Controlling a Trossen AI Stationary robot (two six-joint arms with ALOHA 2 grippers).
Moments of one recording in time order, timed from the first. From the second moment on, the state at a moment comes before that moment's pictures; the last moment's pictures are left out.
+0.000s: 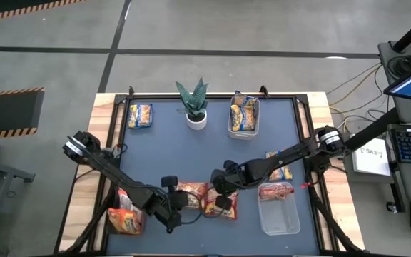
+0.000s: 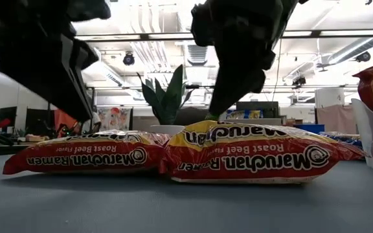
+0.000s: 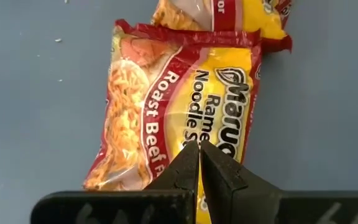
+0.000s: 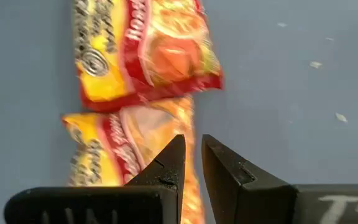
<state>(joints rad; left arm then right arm) -0.63 1.74 1.08 -0.53 -0.47 -0.64 0.30 1.85 1.30 -0.48 0.12 0.54</state>
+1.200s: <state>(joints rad) -0.59 1.81 1.08 -0.36 -0.56 -0.59 0.26 1.73 0.86 0.30 0.13 0.64</state>
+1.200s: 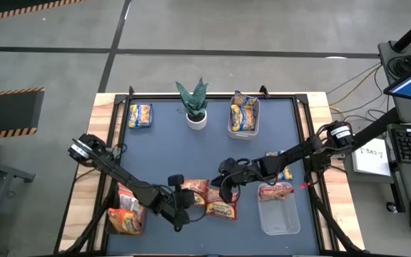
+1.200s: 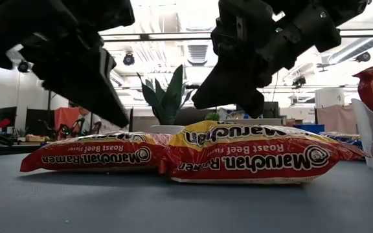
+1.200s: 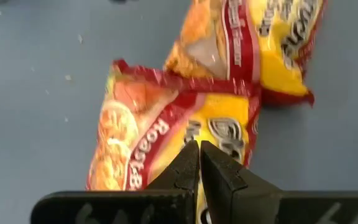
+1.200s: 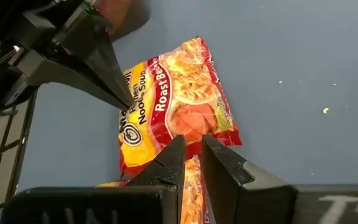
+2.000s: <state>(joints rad) -0.54 1.79 1.07 -0.32 -0.47 -0.41 0.26 1.73 0.90 0.33 0.13 0.64</state>
